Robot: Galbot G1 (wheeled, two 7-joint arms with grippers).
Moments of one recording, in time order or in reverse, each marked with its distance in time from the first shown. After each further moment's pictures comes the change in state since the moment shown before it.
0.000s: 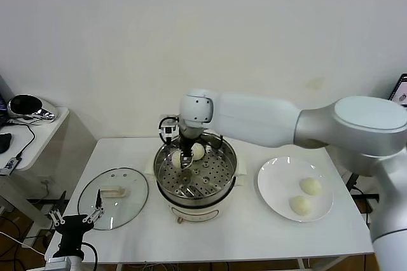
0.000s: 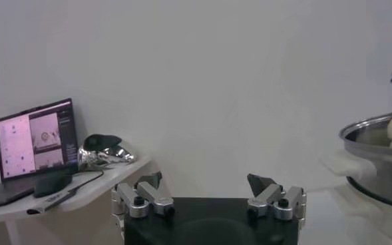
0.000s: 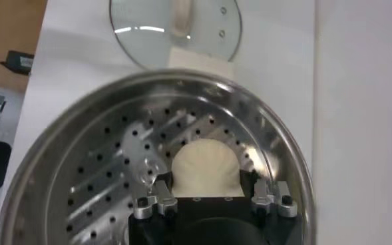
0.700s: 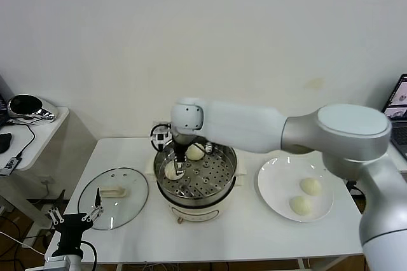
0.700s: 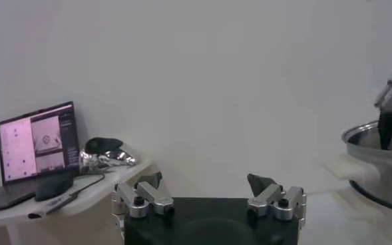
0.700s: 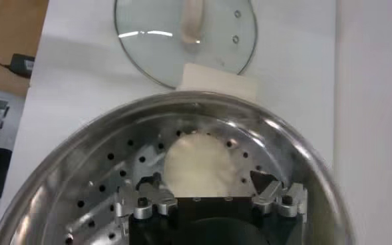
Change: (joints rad) left arm -0.004 0.005 -0.001 -0.005 0.002 0.001 0.000; right arm 0.061 -0.084 0.025 0.060 -0.065 0.024 -0.084
